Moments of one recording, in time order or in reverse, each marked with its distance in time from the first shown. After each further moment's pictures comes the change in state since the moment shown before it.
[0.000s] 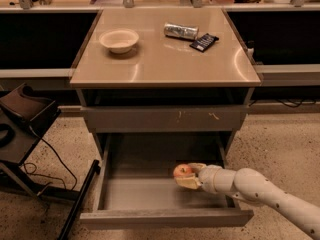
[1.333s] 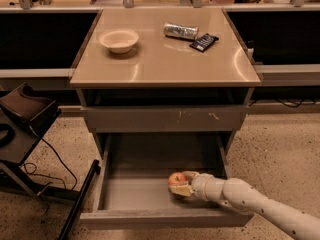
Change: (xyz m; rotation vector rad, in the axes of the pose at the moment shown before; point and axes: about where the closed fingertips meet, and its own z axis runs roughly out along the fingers) arm 0.049 -0.007 0.050 0.026 0.007 -0.001
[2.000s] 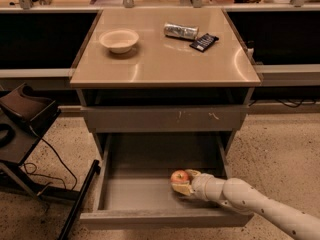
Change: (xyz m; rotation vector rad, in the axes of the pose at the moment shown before) arm 0.000 0.000 0.000 0.000 0.000 0.000
